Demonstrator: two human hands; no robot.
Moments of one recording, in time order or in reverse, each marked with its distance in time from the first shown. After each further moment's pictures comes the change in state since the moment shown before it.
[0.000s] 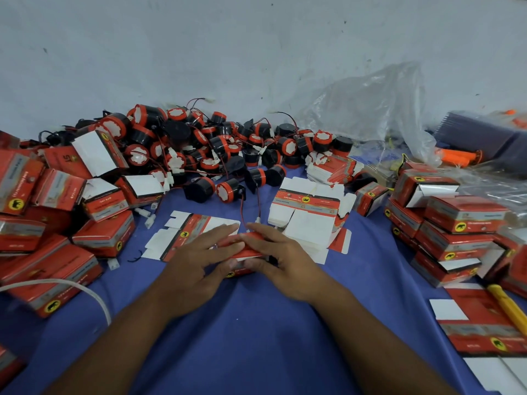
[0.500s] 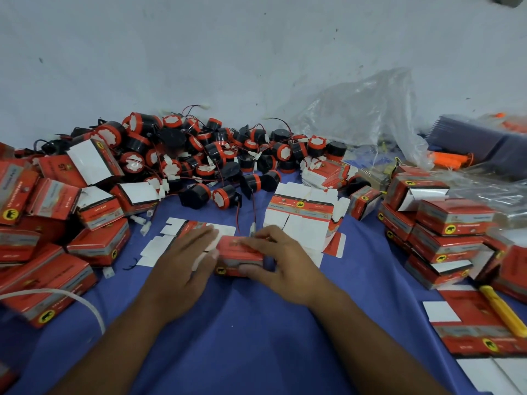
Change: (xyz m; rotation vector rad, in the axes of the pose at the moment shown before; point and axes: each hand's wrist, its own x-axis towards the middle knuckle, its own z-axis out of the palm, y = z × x) left_hand -0.004 0.000 -0.008 0.092 0.054 -0.218; right_hand -0.001 -0.011 -0.013 -0.092 0.053 0.020
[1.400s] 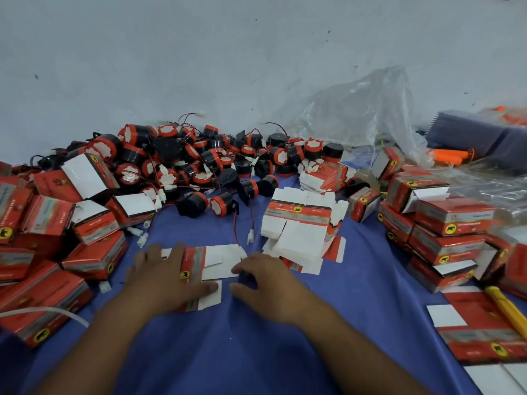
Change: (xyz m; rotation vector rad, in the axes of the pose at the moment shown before) left_hand 0.026 -0.018 -0.015 0.497 -0.455 -0.593; right_hand 0.004 -0.031 0.012 -0.031 -0.225 0.289
